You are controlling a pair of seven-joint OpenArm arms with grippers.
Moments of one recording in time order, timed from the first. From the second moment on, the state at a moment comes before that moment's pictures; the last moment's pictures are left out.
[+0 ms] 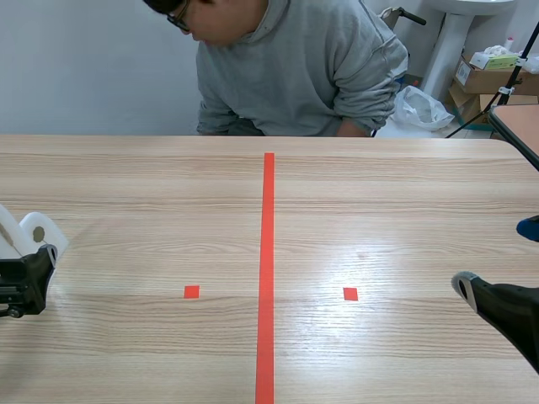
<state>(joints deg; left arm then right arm) 15.8 -24.0 -12.2 67.1 -21.4 -21.8 -15.7 -39.9 32.7 22.5 109.6 26.5 40.8 -11.1</state>
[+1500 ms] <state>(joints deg) 28.6 -40.0 4.1 103.1 -21.1 -33.9 -7.4 -39.0 32.7 22.5 109.6 26.5 40.8 -11.1</state>
